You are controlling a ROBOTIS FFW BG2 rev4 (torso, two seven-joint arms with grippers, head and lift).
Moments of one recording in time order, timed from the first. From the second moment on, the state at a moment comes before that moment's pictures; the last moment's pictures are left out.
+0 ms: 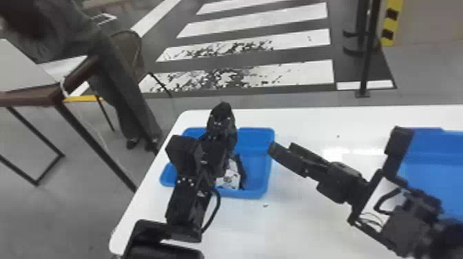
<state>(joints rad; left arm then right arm) 0.29 0.05 0.06 -2.00 -0.10 -0.03 -0.07 -0.15 -0.32 0.64 -1.65 -1.14 0.22 0.37</state>
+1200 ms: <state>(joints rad) 0.50 0.05 -0.02 -2.10 0.14 -0.28 -0.09 0.36 -0.20 -0.21 -2.06 -0.43 0.21 0.41</state>
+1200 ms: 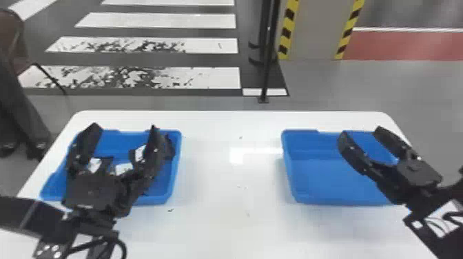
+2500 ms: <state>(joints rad) 0.80 0.00 0.06 -2.34 0.09 -0.21 -0.03 0.68 -0.12 -0.26 -2.32 -0.31 0.19 0.34</state>
